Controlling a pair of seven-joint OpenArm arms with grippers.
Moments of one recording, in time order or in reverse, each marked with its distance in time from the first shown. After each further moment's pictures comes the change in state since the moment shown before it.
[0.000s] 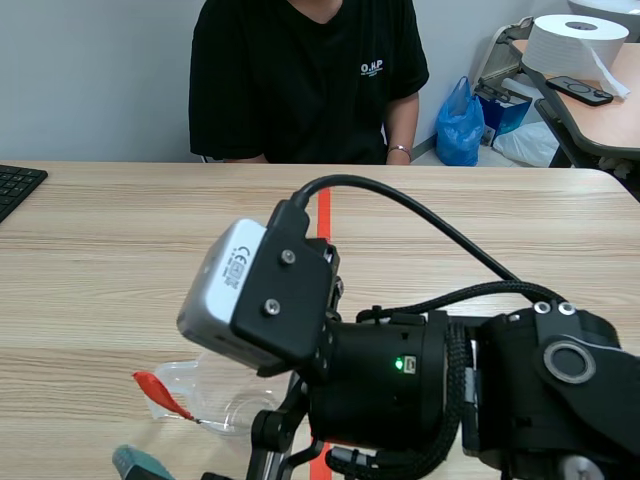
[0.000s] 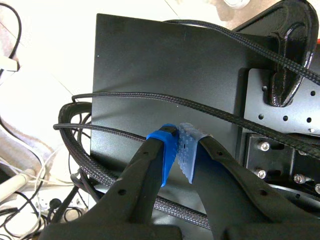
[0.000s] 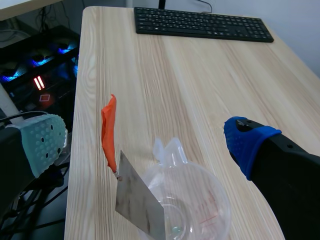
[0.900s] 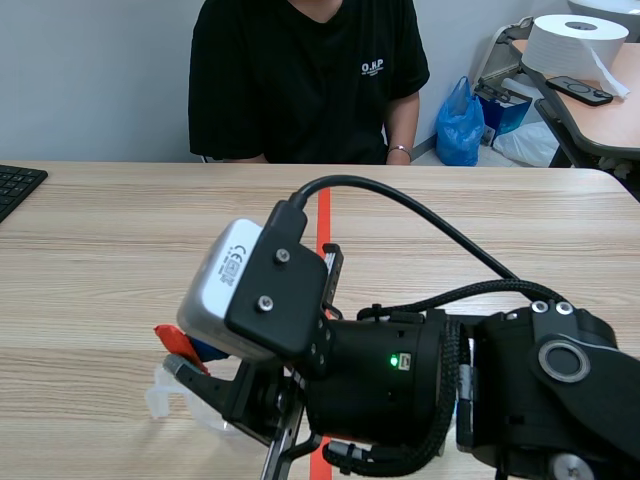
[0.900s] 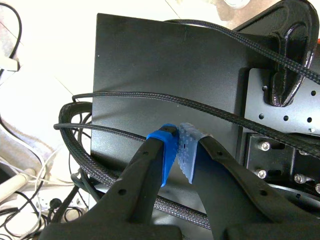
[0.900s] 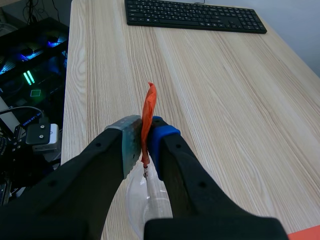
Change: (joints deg) left arm 0.0 0.0 0.0 0.0 0.0 0.0 0.0; right arm 0.0 -0.4 0.0 -0.1 -0.4 -1.7 -1.9
